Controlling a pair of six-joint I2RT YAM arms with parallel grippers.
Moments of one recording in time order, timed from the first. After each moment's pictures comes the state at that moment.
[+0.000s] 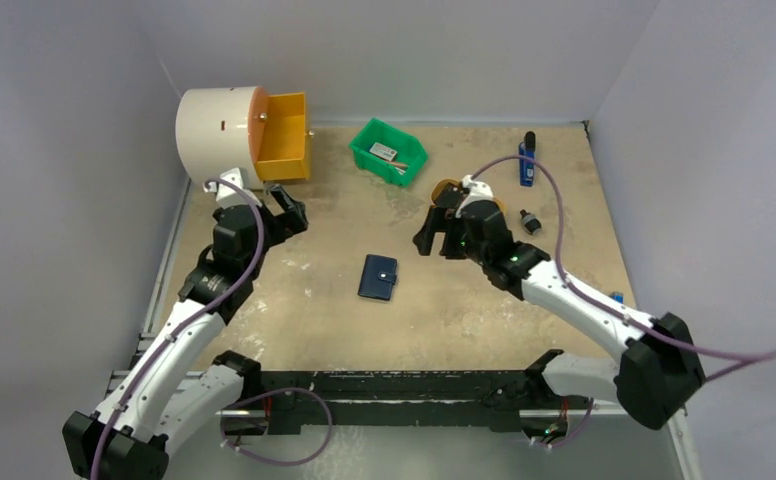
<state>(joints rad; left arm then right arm) -0.37 0.83 0.74 -0.25 -0.36 -0.57 0.59 1.16 0.77 -0.16 0.10 0.57</state>
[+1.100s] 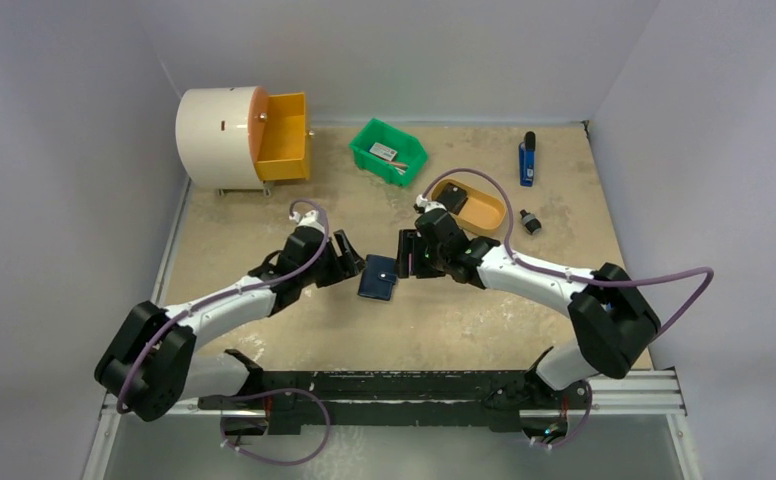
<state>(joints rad) -0.56 1.24 0.54 0.05 0.02 -0.84 0.76 1.50 0.89 -0.24 0.04 0.65</state>
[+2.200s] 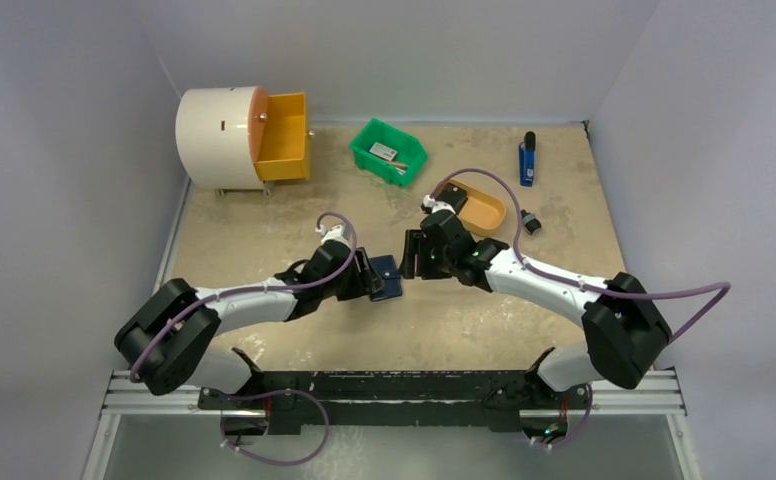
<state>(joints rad) -0.74 1.42 0.53 0.16 -0.01 -0.92 0.76 1.44 0.87 -0.29 0.07 0.67</state>
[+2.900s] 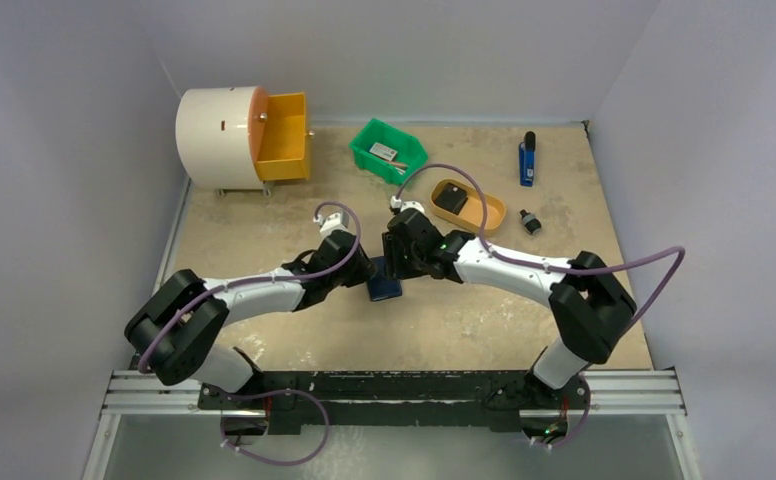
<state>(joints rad) -0.74 1.45 0.63 0.12 -0.18 -0.95 0.86 1.61 1.05 -0.35 0.14 0.61</state>
